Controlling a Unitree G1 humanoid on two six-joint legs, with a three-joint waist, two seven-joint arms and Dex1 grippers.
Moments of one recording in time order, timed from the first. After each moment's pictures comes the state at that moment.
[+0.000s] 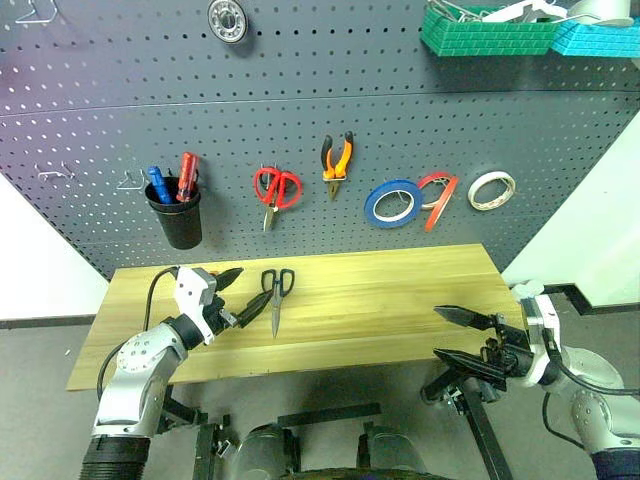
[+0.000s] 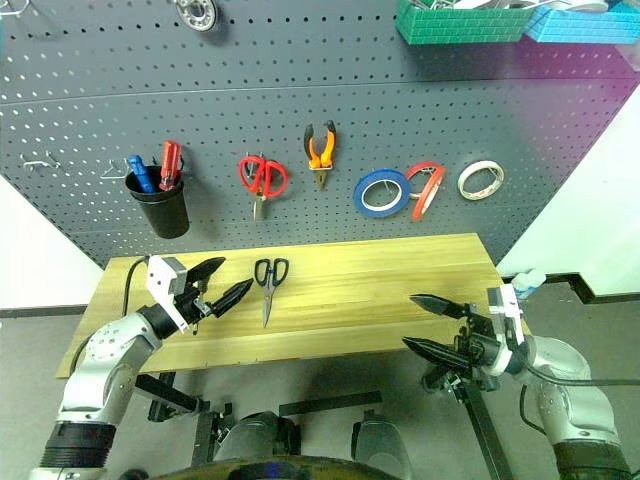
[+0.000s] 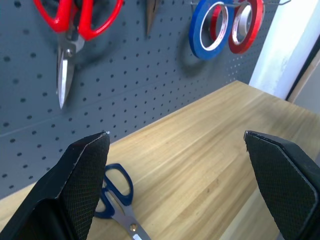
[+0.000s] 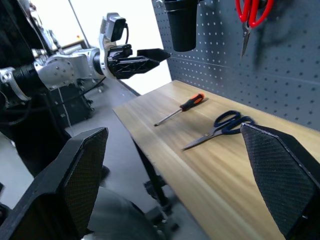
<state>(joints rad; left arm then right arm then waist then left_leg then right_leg) 0.04 0.40 0.09 -0.04 -0.40 0.12 -0.76 0.11 -0.65 -0.18 0.08 0.68 0.10 1.41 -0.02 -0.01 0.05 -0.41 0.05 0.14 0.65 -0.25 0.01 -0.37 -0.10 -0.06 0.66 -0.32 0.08</state>
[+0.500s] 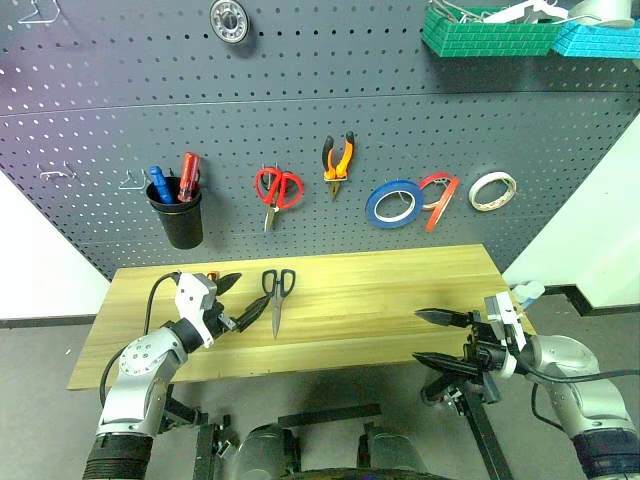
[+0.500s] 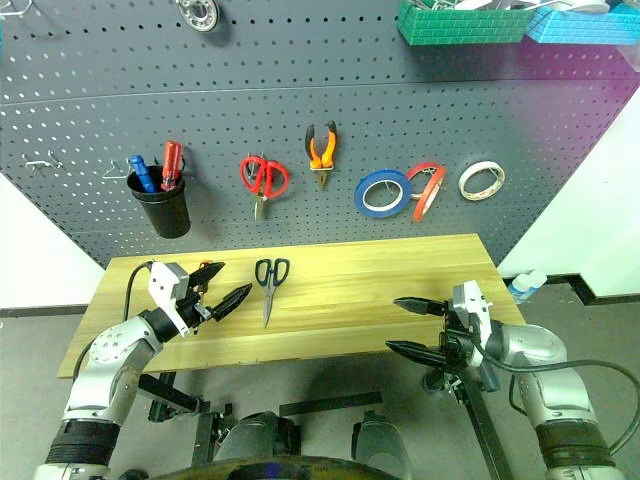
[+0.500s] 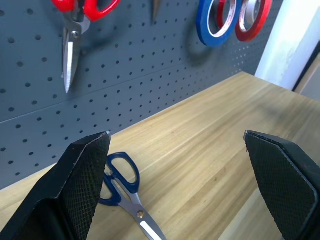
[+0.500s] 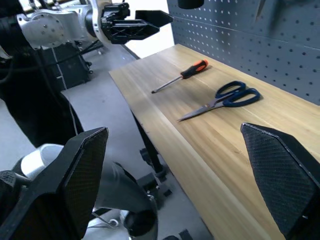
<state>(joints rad) 0.02 0.40 0.09 0.05 -0.36 0.05 -0.78 0.03 -0.63 -0.08 0.13 0.53 0.08 1.39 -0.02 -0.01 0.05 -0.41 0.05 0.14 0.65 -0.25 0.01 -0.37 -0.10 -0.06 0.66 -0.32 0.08</state>
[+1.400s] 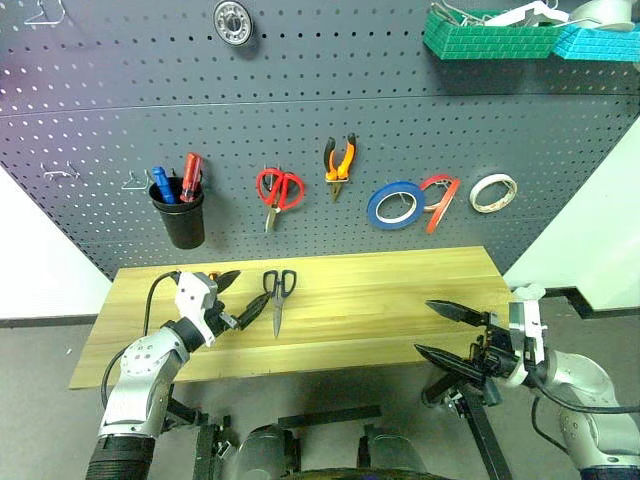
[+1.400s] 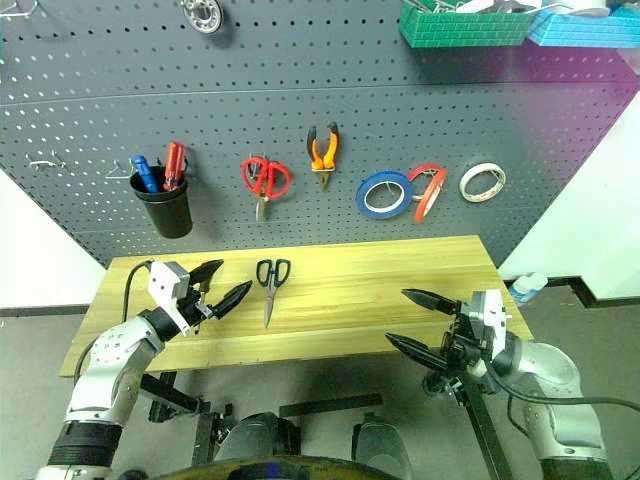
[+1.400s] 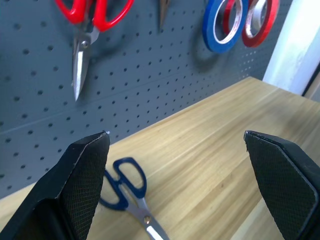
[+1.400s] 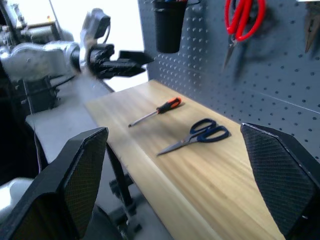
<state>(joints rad) 0.01 0.38 0.09 0.03 -0.35 0.04 -0.75 0.19 -0.62 -0.18 -0.07 0.61 0.05 1.30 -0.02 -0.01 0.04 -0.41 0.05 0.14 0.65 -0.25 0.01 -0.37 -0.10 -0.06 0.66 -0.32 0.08</state>
